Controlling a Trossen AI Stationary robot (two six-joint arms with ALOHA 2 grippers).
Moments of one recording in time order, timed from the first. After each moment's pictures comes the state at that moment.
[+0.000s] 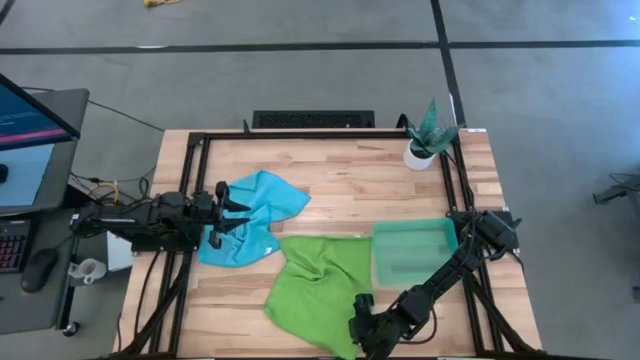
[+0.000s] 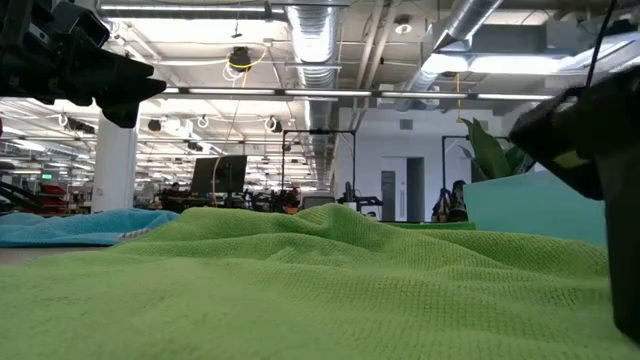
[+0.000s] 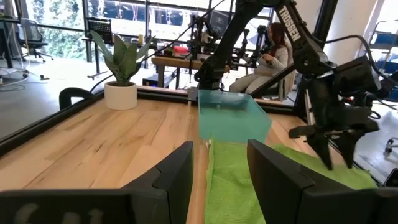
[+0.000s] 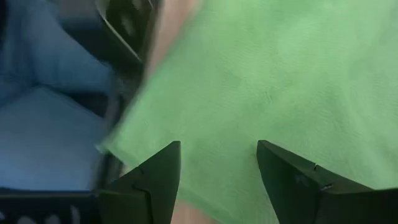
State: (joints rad) left arm -0.01 0.02 0.01 0.03 -0.03 -0.12; right arm 0.78 2.05 1.21 -0.13 0.24 0.56
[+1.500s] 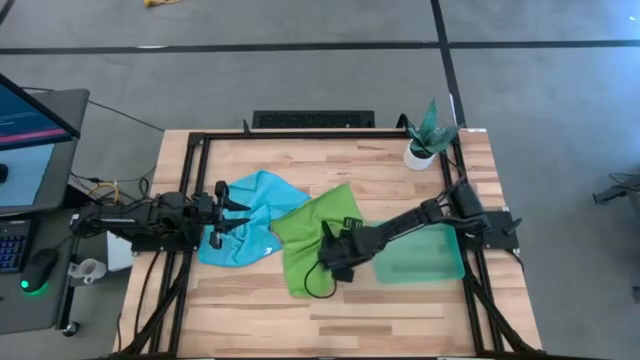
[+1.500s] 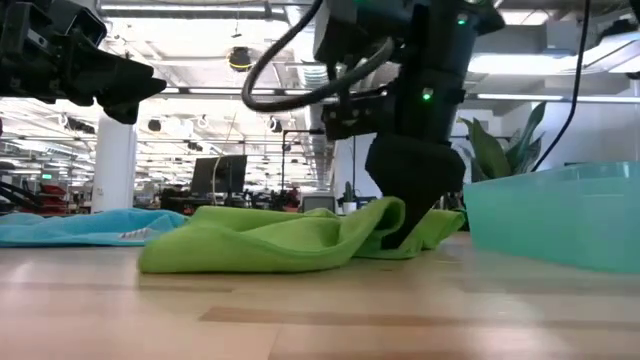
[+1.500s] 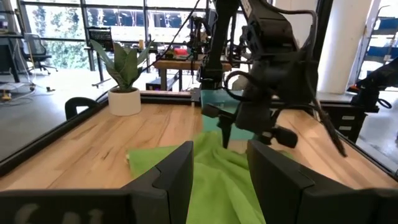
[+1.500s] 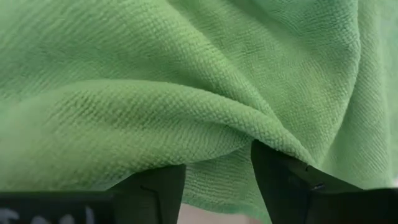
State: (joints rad) left arm -0.01 0.02 0.01 0.03 -0.03 -0.05; right arm 0.27 2.09 1.41 -0.80 0.29 0.40
